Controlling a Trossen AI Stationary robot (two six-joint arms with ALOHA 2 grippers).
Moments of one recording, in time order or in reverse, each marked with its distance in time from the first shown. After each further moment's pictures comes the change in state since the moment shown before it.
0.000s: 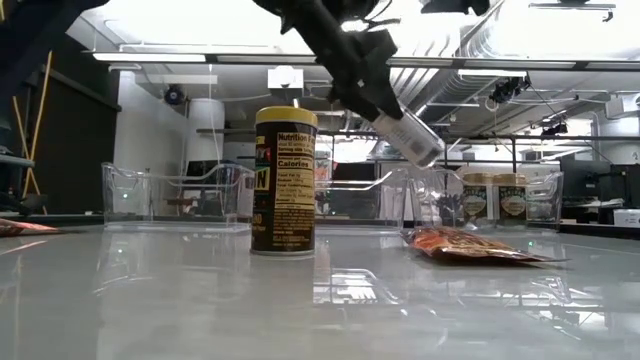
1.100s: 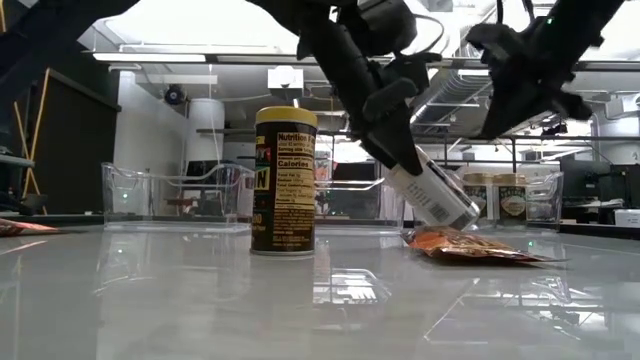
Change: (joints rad) left arm -0.116 0.166 0.001 -0.042 0.065 0.053; right arm 0.263 0.029 -0.391 -0.506 -0.241 0.938
